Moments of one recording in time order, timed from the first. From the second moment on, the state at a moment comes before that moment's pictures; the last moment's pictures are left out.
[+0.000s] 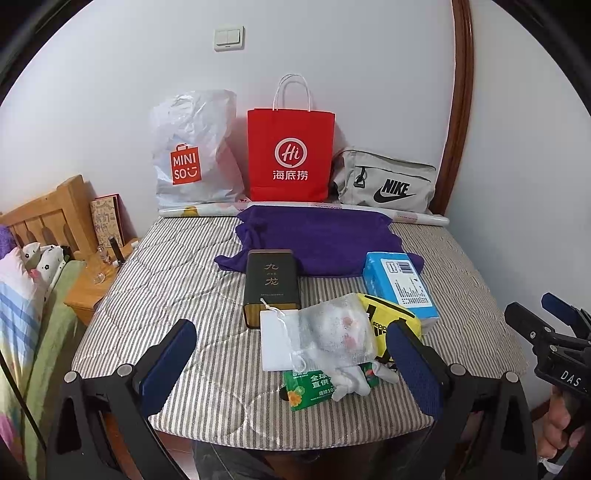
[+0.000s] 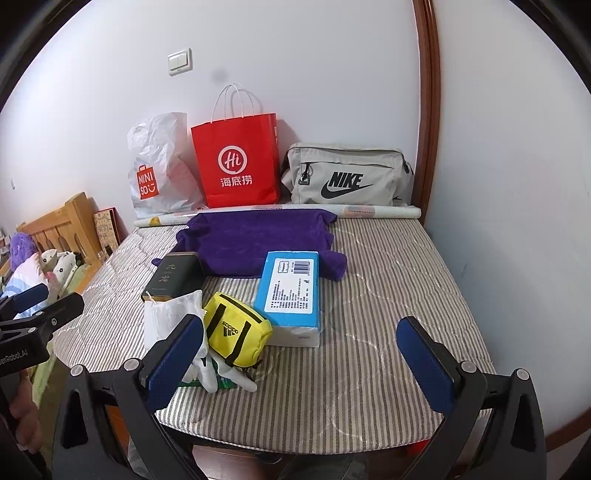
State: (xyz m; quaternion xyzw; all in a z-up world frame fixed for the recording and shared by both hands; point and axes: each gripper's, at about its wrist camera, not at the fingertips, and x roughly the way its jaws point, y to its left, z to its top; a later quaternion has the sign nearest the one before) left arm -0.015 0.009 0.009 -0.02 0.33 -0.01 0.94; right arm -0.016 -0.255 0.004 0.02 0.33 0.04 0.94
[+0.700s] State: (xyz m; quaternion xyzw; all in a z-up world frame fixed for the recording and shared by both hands) left arm -0.015 0.005 0.006 -0.02 0.33 -0.01 0.94; right arm -0.017 -0.253 0.005 0.02 0.33 0.05 0.94
